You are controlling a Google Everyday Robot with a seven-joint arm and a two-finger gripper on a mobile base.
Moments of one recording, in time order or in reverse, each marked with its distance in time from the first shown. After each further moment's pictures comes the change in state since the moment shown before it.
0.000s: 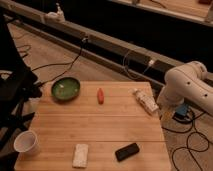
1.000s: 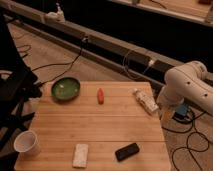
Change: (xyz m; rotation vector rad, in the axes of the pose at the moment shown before) arm -0.011 -0.002 -0.006 0.013 -0.020 -0.034
